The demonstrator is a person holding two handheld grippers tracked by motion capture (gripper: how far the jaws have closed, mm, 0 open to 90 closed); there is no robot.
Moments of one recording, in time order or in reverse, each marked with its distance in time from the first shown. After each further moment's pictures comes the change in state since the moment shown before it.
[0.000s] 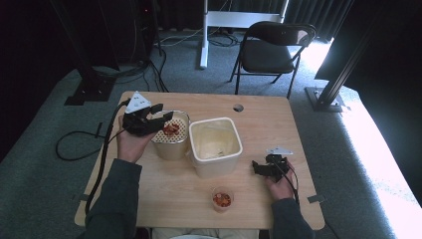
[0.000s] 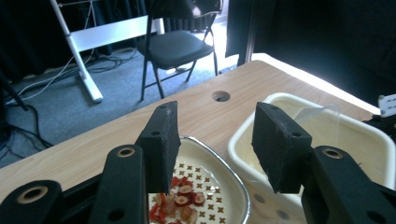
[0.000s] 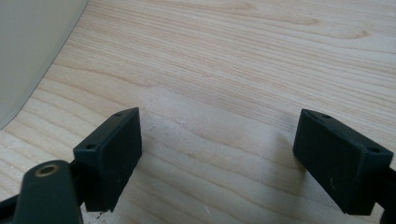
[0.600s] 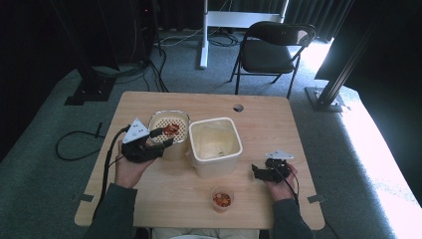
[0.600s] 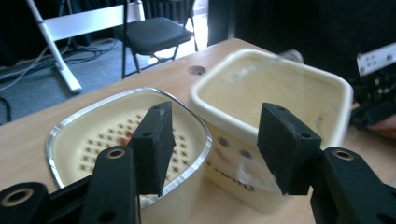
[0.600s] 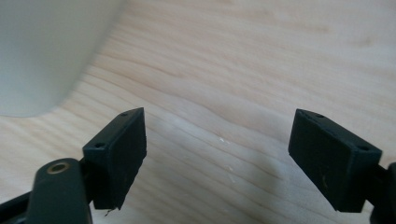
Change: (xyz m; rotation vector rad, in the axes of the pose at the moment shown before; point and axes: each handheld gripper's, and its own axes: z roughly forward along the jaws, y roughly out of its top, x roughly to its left) left arm -0.029 -0.060 -0.018 0.021 -0.078 0.014; right arm 0.016 -0.003 -0.025 -0.031 0.020 -0.065
